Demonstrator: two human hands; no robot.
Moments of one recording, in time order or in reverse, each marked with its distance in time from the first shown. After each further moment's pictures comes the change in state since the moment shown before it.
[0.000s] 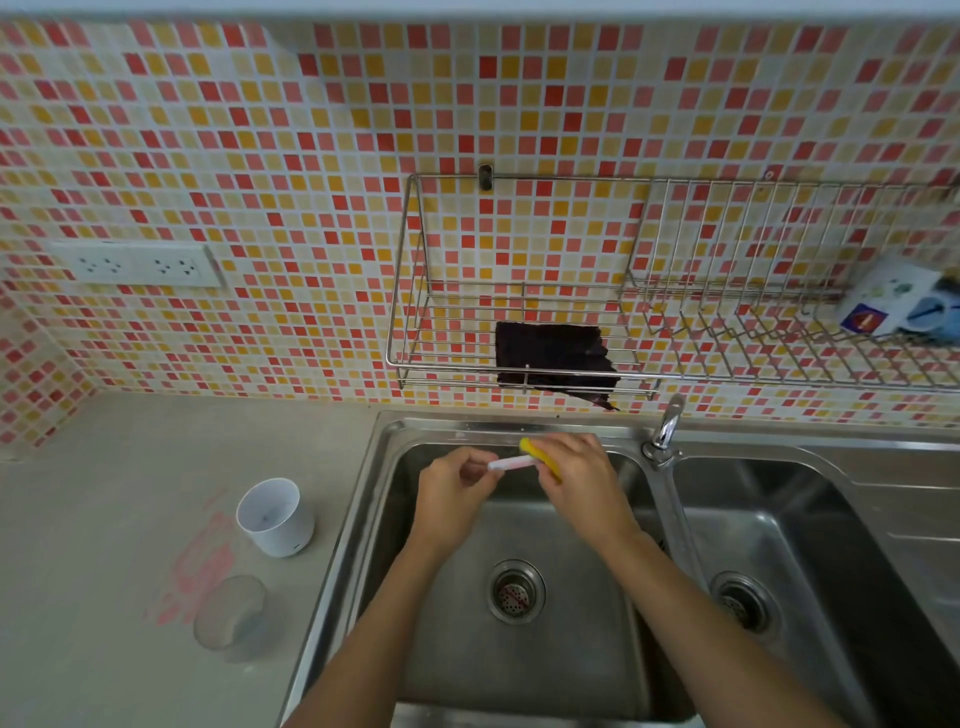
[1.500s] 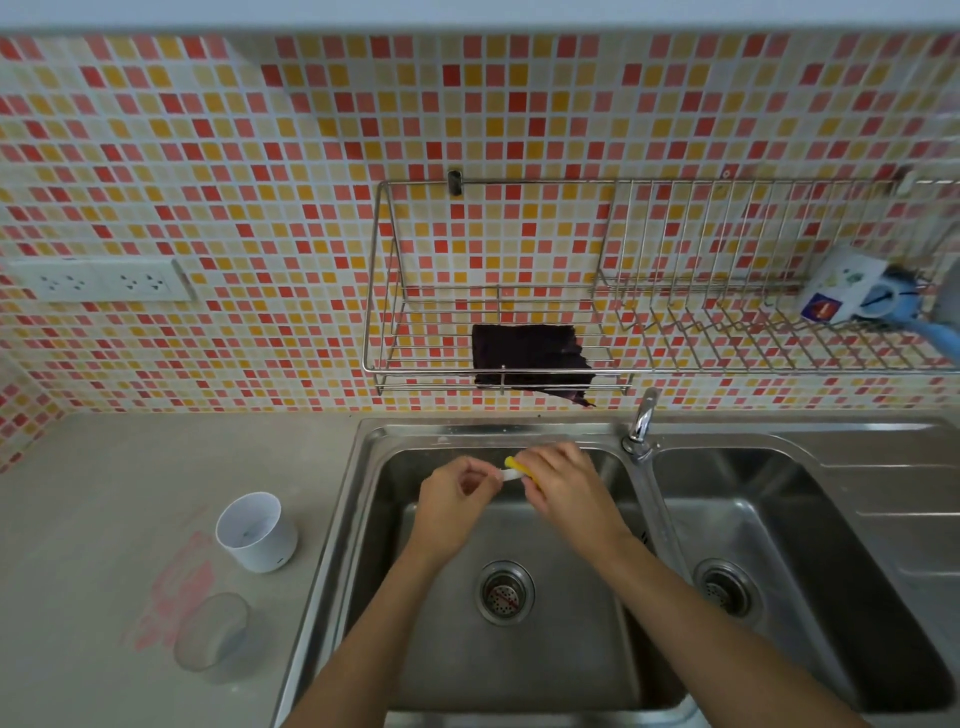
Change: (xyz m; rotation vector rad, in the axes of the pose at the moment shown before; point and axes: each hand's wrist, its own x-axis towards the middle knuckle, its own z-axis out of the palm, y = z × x) left_hand -0.012 0.011 0.014 -0.111 -0.107 -0.062; right_hand -0.019 0.007 -0.001 -0.165 0.024 -0.182
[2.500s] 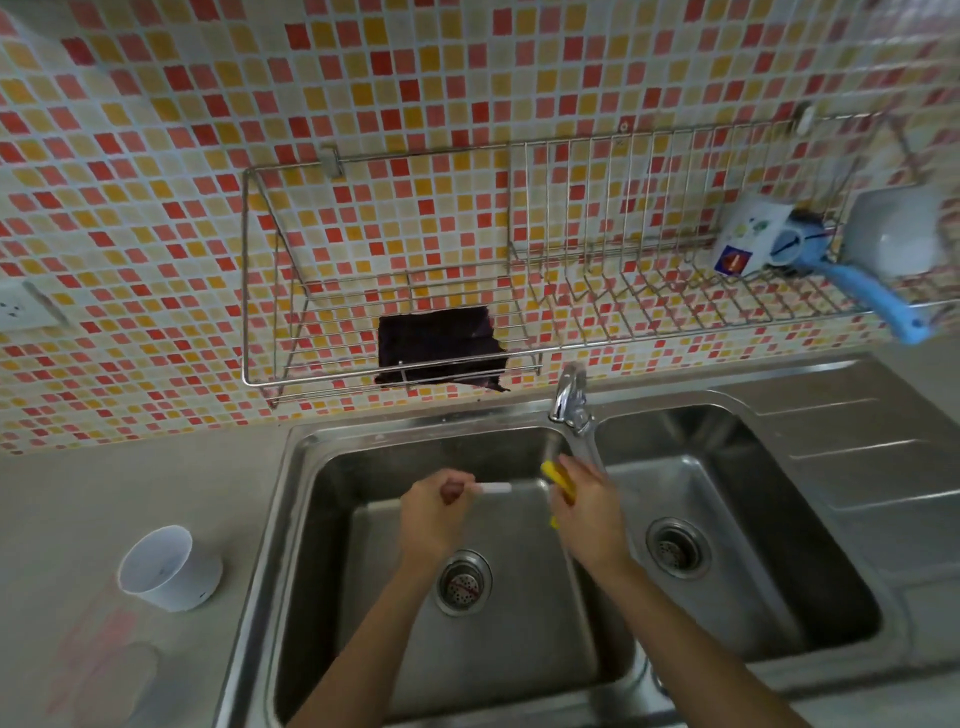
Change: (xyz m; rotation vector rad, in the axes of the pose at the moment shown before) left_hand 0.008 -0.005 0.078 0.204 0.040 -0.109; right_hand -0.082 0.071 0.003 0.312 -0.011 0.744
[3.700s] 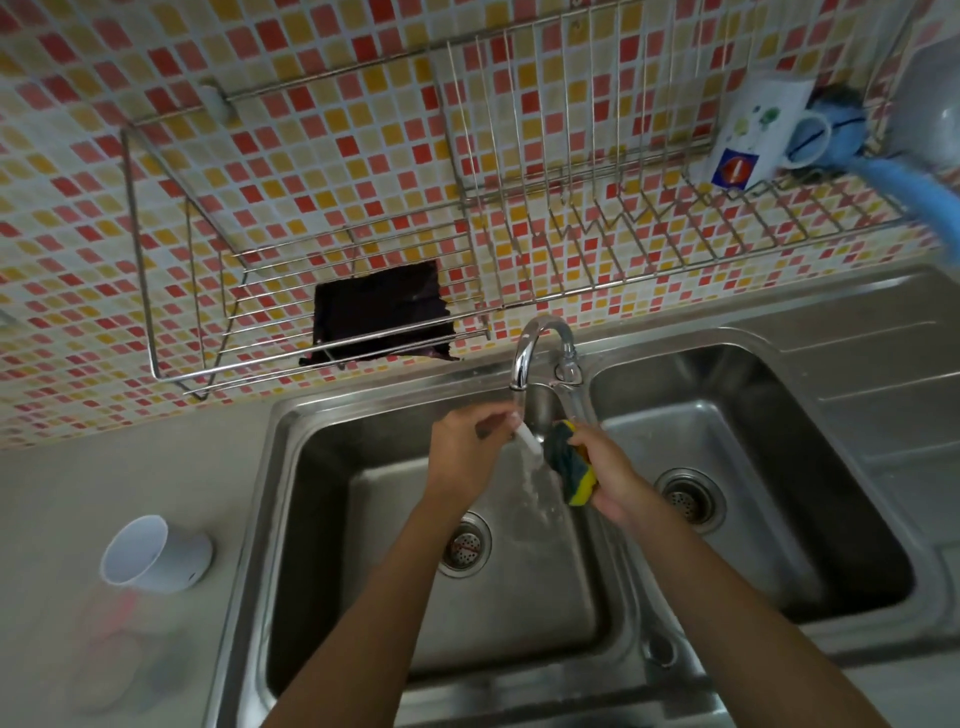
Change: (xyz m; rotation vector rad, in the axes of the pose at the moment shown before) left_hand 0.033 0.045 0.071 0.074 -0.093 0.210; right_hand 0.049 0.078 0.014 1.175 -0.374 0.834
